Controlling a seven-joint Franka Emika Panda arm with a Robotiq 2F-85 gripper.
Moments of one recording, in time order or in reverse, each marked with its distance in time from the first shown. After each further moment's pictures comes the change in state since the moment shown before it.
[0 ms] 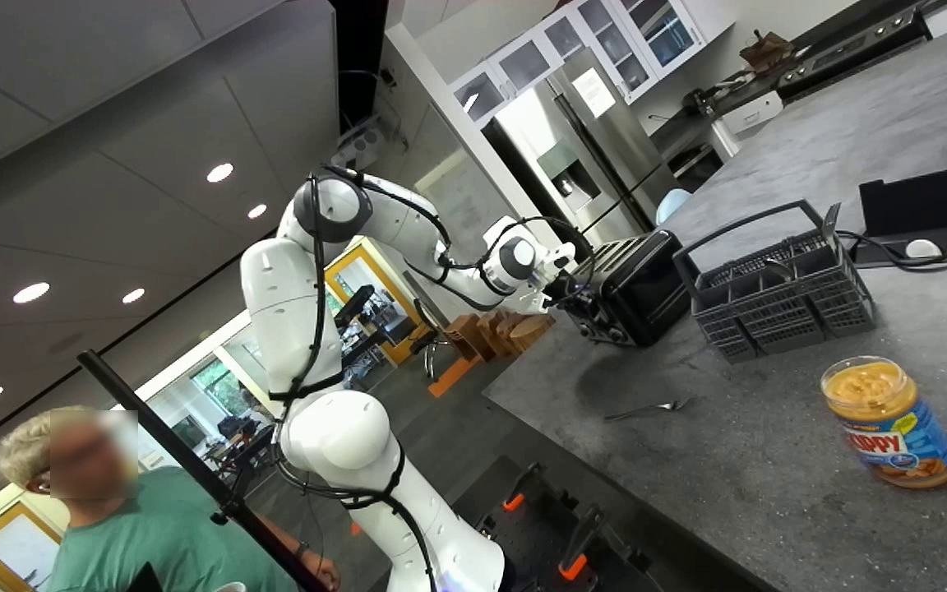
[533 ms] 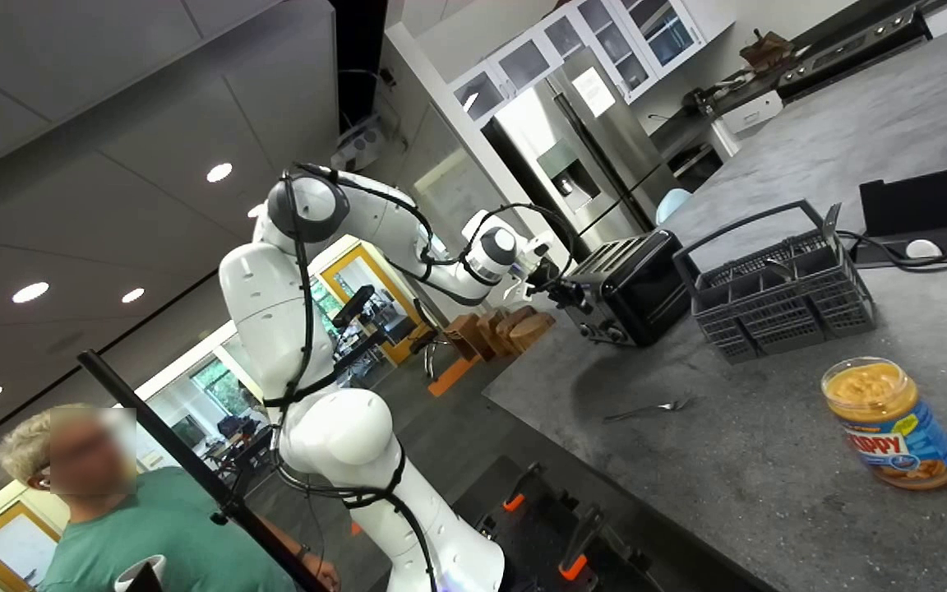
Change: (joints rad) arm 0.063 -0.120 -0.037 -0.043 -0.150 -0.037 0.106
